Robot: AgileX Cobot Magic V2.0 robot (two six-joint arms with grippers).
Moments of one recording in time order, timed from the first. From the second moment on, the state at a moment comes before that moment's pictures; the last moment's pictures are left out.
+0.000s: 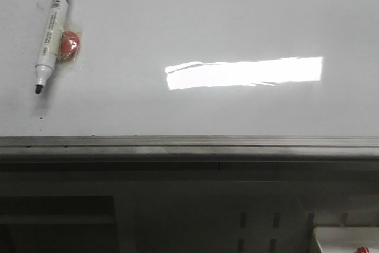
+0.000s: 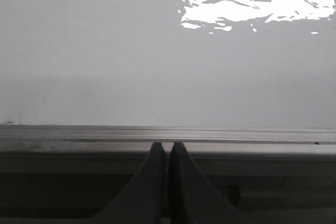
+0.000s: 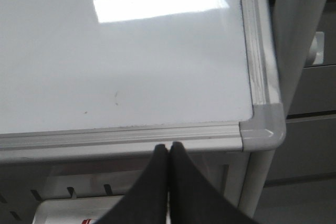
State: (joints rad) left arm -0.04 -0.01 0.00 0.05 0.34 -0.07; right arm -0.12 -0.01 0.01 0.01 0.33 0.00
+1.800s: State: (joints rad) left arm -0.04 -0.01 0.00 0.05 0.21 -0.07; right arm -0.13 -0.01 0.01 0.01 0.23 0.00
